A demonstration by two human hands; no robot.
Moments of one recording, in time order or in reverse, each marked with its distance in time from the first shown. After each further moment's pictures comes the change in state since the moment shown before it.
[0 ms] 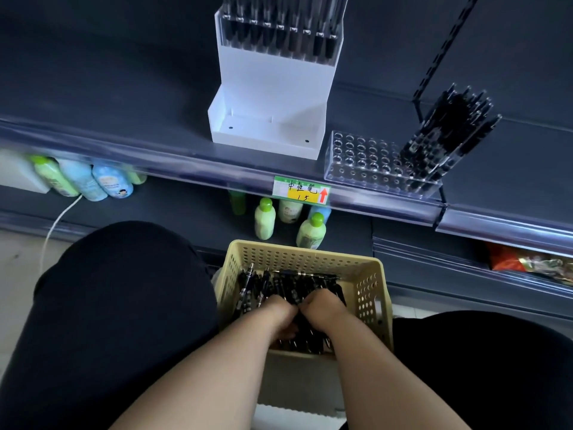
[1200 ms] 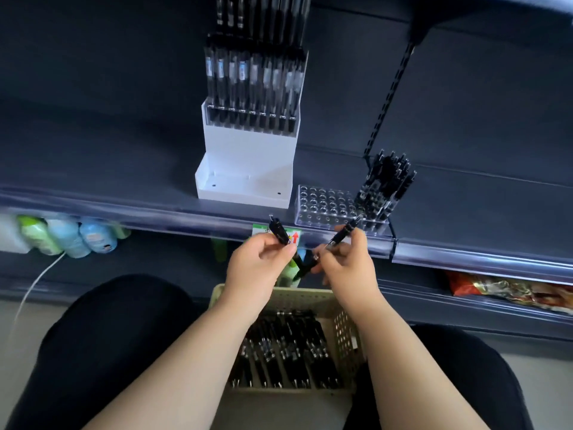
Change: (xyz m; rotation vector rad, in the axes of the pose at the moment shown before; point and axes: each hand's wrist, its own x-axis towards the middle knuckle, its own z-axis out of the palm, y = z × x) left_hand -0.138 0.087 -0.054 -0.260 0.248 0.984; right_hand -0.107 -0.037 -0.118 0.764 0.585 -0.596
